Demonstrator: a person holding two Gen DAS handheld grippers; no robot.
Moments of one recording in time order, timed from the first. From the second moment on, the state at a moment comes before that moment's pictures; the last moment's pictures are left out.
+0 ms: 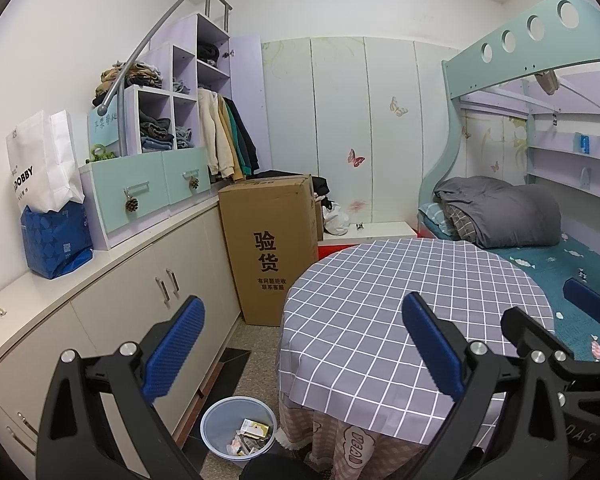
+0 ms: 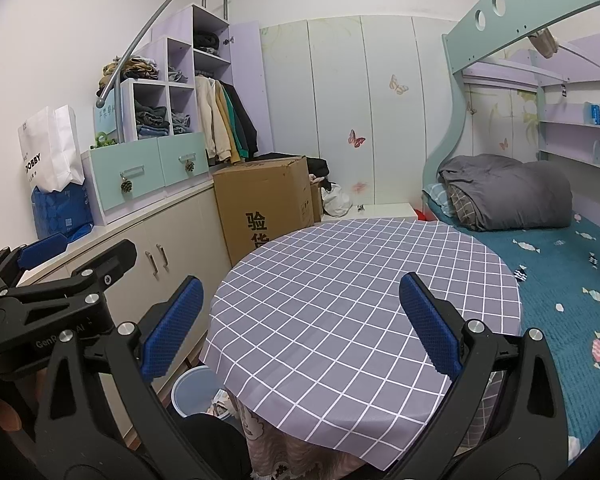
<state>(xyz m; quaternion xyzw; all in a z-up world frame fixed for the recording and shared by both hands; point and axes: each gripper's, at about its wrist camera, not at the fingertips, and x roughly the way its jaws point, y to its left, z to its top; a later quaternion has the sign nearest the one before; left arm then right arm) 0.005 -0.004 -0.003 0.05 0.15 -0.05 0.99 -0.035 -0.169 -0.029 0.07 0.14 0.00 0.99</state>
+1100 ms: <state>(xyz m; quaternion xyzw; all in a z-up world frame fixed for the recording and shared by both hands) 0.005 -0.001 -0.005 0.06 0.15 -0.05 0.99 -0.036 -0.167 -0.029 0.07 0.14 0.00 0.99</state>
